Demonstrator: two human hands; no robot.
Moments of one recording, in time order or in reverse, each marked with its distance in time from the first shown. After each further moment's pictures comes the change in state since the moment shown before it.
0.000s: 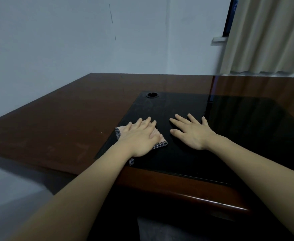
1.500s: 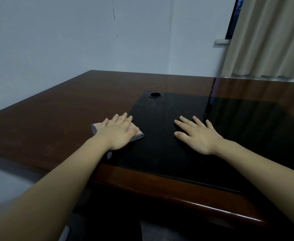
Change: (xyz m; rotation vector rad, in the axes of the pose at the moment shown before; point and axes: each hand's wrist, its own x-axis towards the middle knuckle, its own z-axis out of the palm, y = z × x) left_hand 0.002 -0.073 -0.011 0.024 -0.008 -0.157; right_hand 0.000 0.000 0.000 0.003 -0.006 -0.005
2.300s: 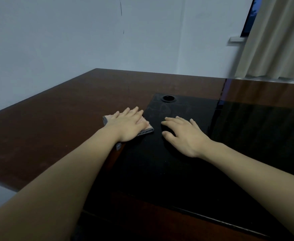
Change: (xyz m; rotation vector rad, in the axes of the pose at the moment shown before) left_hand 0.082 -0.034 -0.014 -0.017 0.016 0.043; right_hand 0.078 -0.070 0.002 0.096 0.089 -0.162
